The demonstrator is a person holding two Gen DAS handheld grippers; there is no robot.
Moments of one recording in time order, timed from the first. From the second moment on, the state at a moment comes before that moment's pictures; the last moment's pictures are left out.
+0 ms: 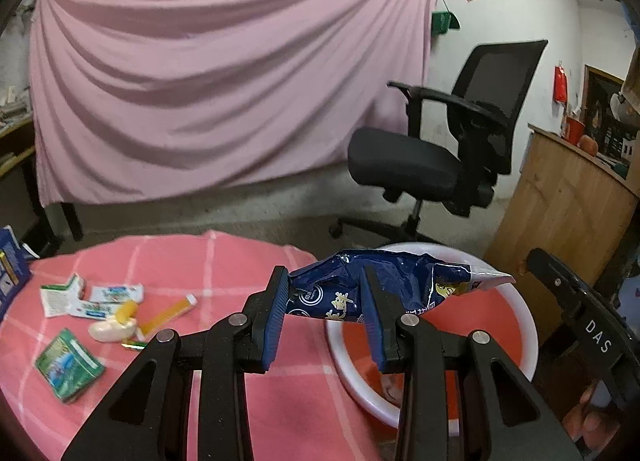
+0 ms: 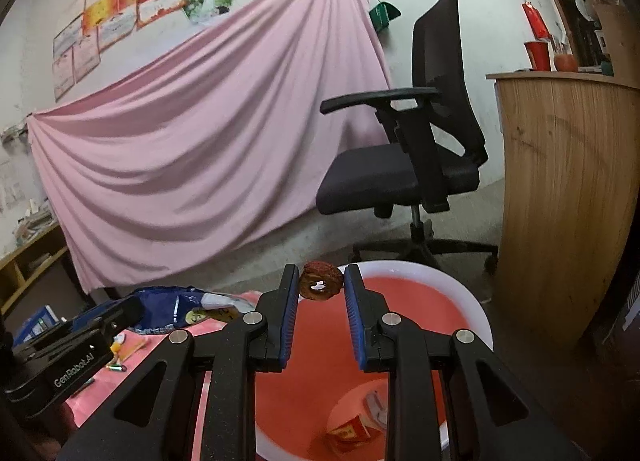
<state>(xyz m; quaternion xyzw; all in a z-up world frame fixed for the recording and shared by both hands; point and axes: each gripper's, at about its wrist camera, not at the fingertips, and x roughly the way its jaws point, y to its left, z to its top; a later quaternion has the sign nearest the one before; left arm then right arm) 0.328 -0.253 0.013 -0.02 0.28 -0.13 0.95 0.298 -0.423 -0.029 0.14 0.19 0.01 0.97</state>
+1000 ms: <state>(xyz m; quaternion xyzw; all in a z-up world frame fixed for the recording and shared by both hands) 0.336 -0.244 0.005 -0.01 0.31 -0.12 0.94 0.308 -0.434 -0.037 0.16 0.22 -0.01 0.96</state>
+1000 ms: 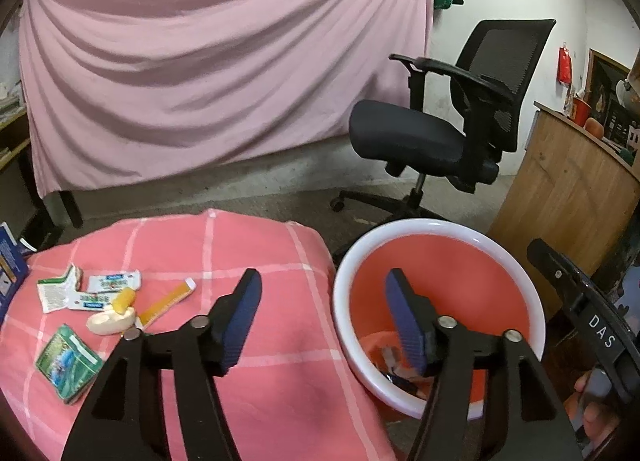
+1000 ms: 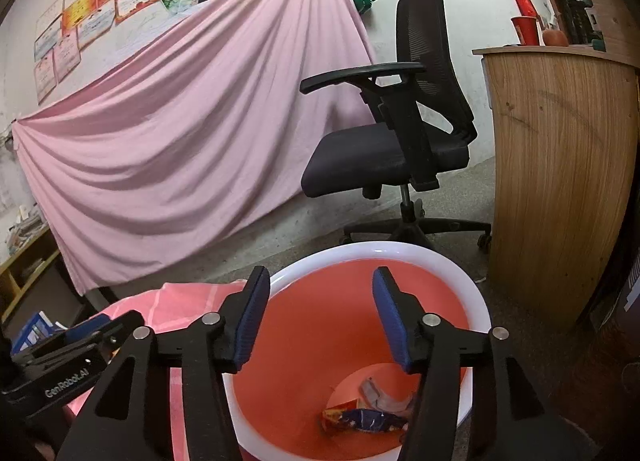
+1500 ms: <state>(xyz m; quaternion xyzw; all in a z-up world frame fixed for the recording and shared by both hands) 0.302 -0.197 0.027 0.02 0.19 -0.04 0.98 0.296 -0.419 -0.017 0.16 0.15 -0.02 0.98</state>
